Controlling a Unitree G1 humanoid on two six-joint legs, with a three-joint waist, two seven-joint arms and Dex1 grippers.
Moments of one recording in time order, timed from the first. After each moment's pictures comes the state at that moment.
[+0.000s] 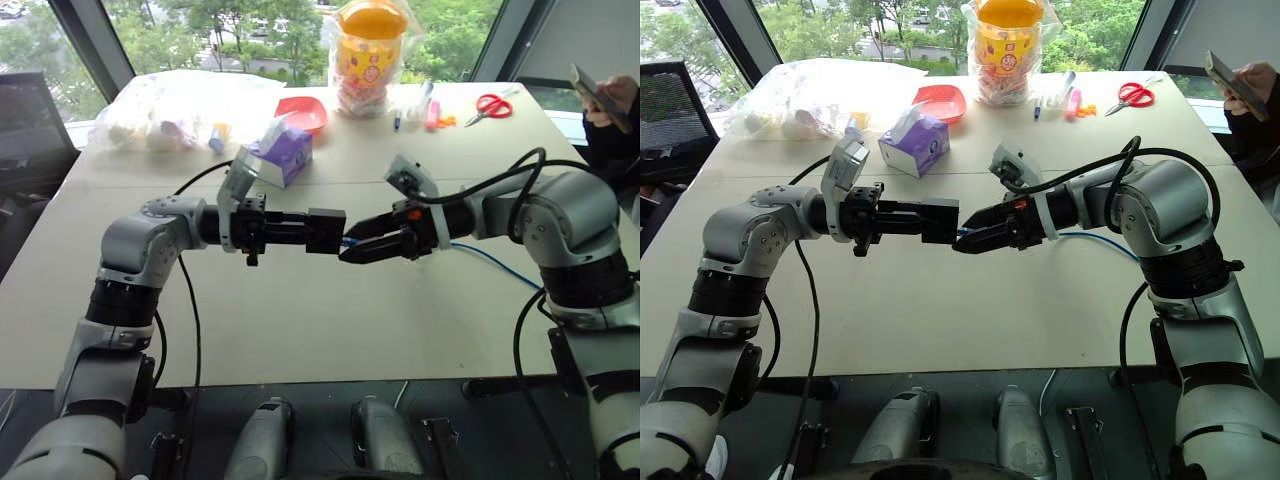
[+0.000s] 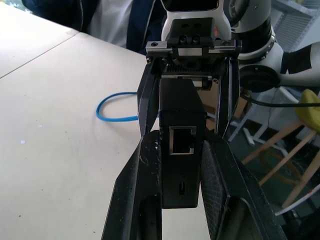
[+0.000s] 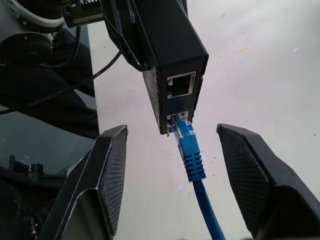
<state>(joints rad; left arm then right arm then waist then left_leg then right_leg) -0.74 0.55 -0.07 0.08 -0.64 0.76 -1.29 -0.92 -0.71 0.22 -0.11 0.68 1.24 1.09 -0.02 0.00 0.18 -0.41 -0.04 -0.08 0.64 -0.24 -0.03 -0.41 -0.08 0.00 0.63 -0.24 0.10</state>
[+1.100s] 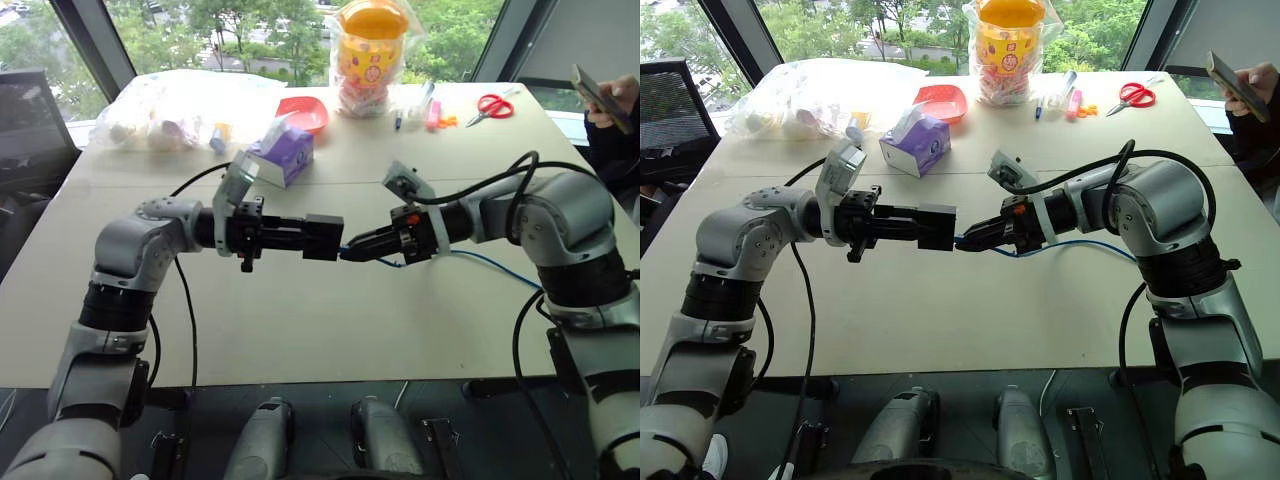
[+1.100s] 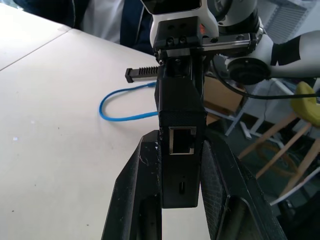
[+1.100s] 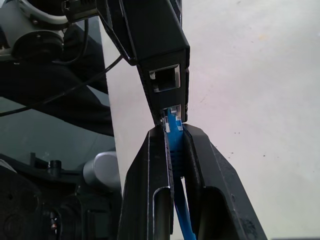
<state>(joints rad) -0.72 0.60 -0.07 0.05 -0.65 0.77 -1.34 -0.92 -0.74 0.25 -0.08 0.70 1.26 1.13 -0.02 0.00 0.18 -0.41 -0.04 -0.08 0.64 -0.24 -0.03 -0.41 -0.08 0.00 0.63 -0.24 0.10</state>
